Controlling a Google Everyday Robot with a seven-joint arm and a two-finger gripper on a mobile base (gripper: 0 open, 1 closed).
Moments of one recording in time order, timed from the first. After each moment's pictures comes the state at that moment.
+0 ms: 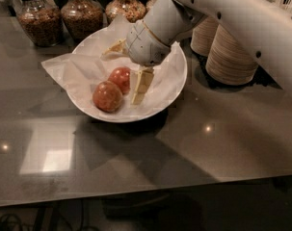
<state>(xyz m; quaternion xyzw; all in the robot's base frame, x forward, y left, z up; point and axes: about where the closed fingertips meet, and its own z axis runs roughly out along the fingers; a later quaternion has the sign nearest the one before) 0.542 0.054 0.903 -0.83 0.44 0.19 0.28</state>
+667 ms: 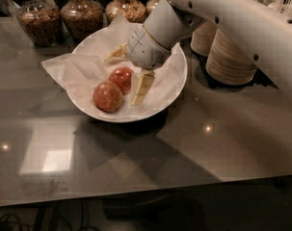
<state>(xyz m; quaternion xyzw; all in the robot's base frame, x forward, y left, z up) 0.547 0.050 0.891 -0.84 0.43 0.17 0.28</state>
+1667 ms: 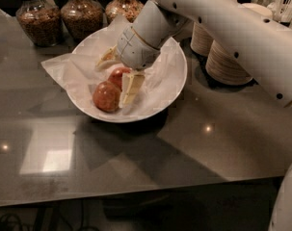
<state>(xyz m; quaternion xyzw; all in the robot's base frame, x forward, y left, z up) 0.553 0.070 0.883 -0.86 0.39 0.18 0.27</state>
